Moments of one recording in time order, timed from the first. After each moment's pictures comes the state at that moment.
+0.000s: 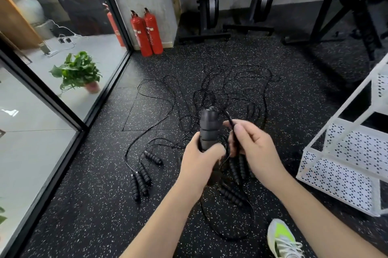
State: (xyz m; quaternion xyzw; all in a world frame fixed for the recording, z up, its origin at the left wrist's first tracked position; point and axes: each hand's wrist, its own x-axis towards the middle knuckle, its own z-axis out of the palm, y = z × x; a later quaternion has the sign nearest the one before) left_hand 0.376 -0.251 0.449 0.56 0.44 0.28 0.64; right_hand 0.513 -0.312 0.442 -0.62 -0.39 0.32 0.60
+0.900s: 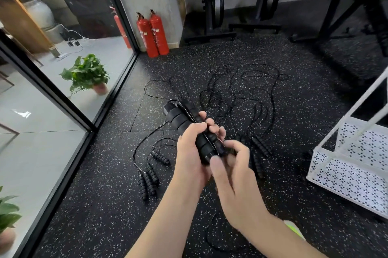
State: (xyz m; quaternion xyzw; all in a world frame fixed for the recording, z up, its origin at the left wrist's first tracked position) left_hand 0.382 -0.227 0.462 0.16 0.19 0.43 0.87; right_hand 0.426 -0.334 0.435 -0.64 -0.44 0.26 0.57
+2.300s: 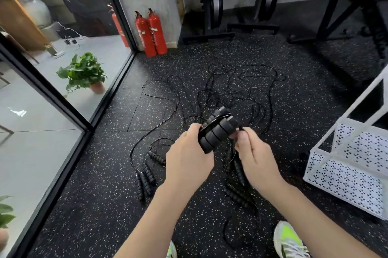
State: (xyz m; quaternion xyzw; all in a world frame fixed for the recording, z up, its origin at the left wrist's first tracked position) left_hand 0.360 -0.232 0.464 0.81 0.51 0.22 0.22; right_hand 0.500 -0.312 0.429 -0.71 -0.47 0.19 0.50
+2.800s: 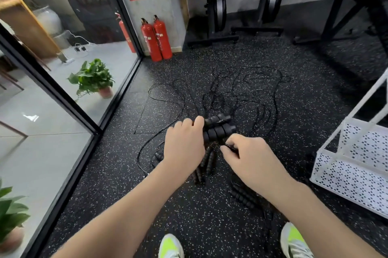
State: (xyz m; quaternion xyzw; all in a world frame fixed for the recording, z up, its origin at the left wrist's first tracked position) left_hand 0.357 -0.192 0.464 0.89 0.43 0.09 -0.06; right_hand 0.482 -0.316 0.472 -0.77 -0.55 0.15 0.30
